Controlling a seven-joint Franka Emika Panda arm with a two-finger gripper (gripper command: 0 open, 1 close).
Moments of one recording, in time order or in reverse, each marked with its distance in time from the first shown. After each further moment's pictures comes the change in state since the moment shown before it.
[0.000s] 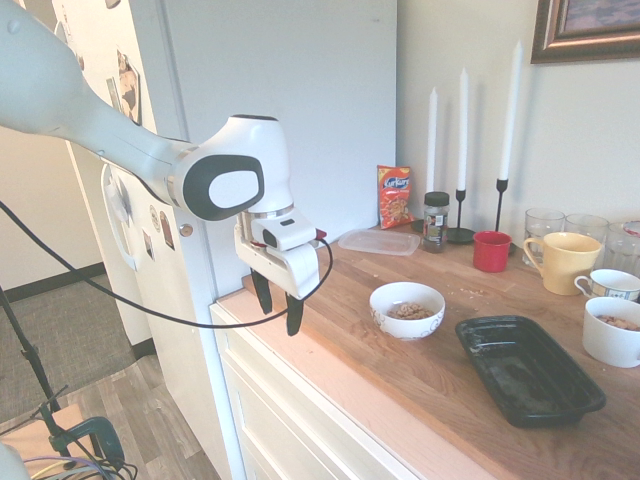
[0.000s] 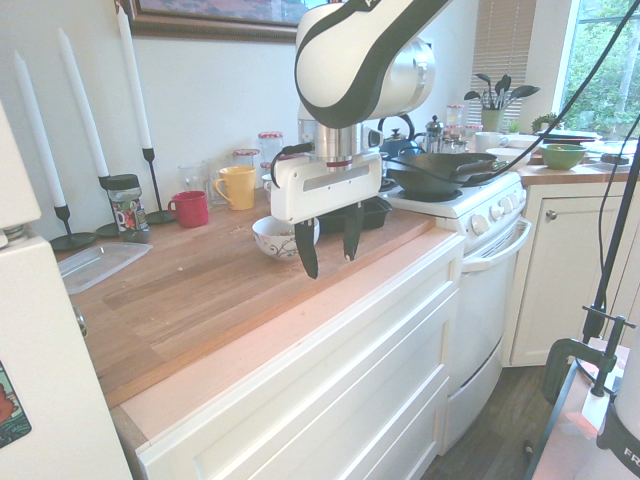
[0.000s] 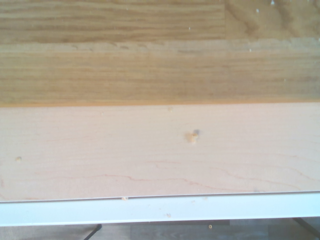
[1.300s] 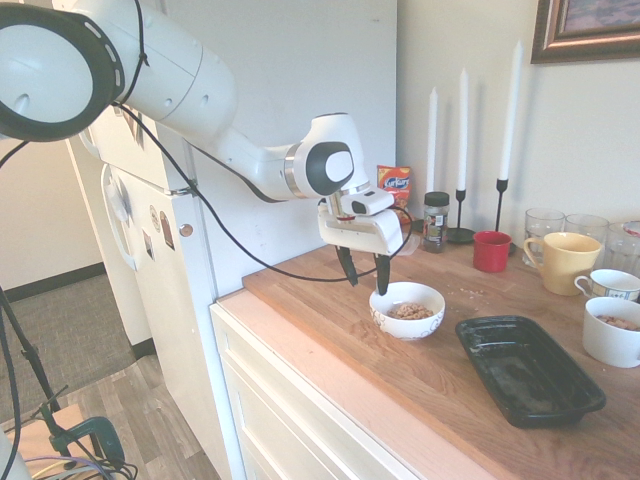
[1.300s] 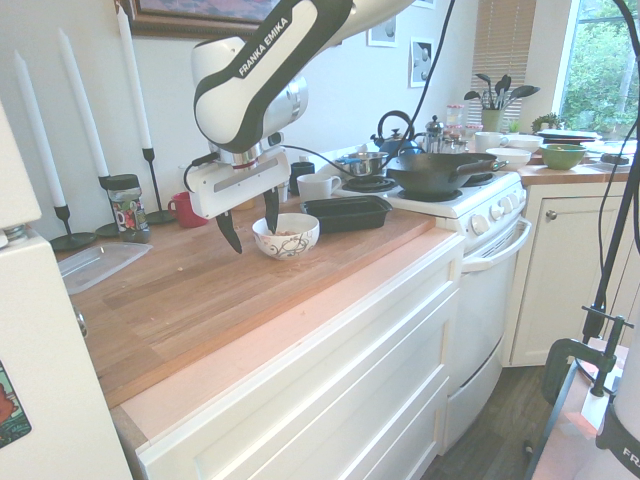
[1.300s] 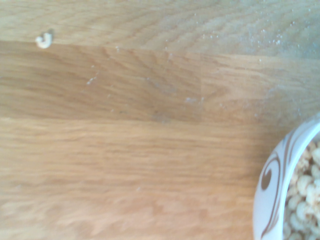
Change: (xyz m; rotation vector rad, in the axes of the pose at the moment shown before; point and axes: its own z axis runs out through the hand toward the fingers) arm 0.126 -0.153 0.017 -0.068 0.198 -0.017
